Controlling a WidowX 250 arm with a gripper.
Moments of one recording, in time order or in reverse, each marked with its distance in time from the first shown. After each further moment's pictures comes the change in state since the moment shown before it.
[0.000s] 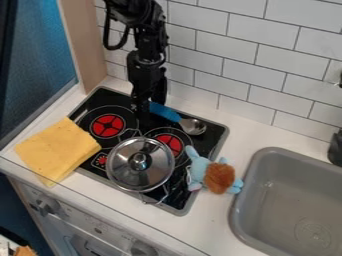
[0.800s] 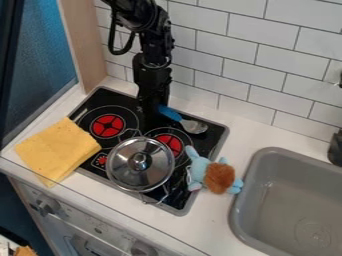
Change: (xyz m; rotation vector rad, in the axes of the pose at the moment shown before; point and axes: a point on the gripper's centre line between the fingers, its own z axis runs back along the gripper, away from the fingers) arm -0.007 -0.002 -0.004 -0.039 -0.009 -0.012
